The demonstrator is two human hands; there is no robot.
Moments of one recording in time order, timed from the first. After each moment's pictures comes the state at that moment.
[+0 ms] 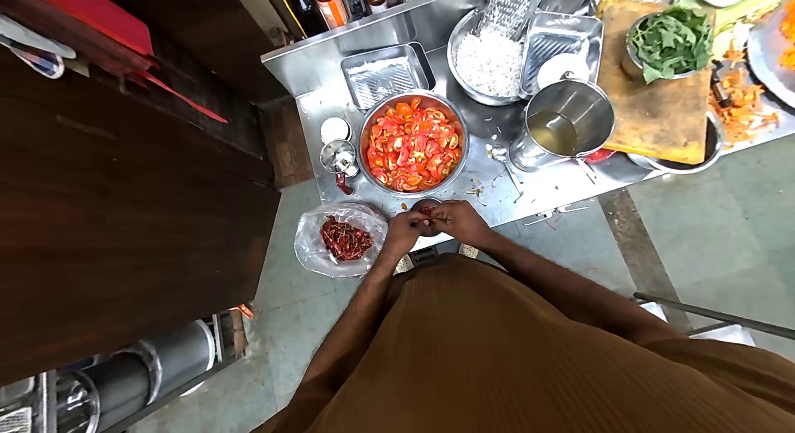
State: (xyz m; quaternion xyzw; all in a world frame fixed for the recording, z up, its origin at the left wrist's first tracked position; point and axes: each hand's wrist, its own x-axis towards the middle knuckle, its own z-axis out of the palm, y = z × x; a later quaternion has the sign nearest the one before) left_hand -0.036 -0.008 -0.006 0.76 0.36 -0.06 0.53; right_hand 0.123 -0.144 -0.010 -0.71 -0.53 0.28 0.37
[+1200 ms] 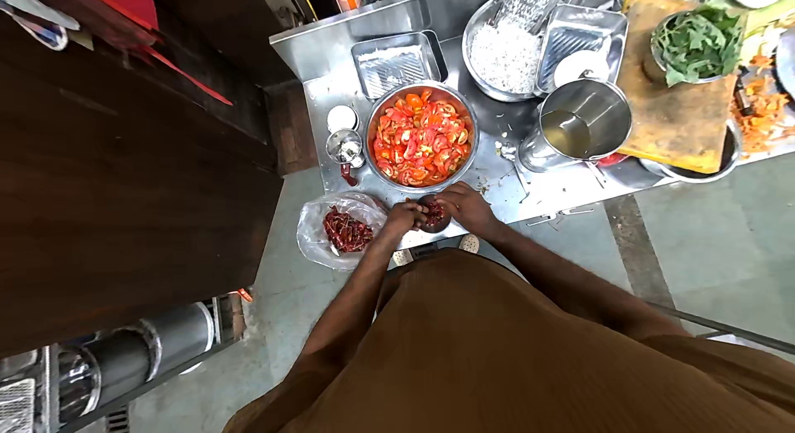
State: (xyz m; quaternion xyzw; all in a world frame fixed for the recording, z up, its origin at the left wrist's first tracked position) left_hand -0.024 0.012 -0.016 0.58 0.47 -0.10 0.66; right_hand 0.144 -0.130 -0.022 -0.69 -0.61 0.13 0.37
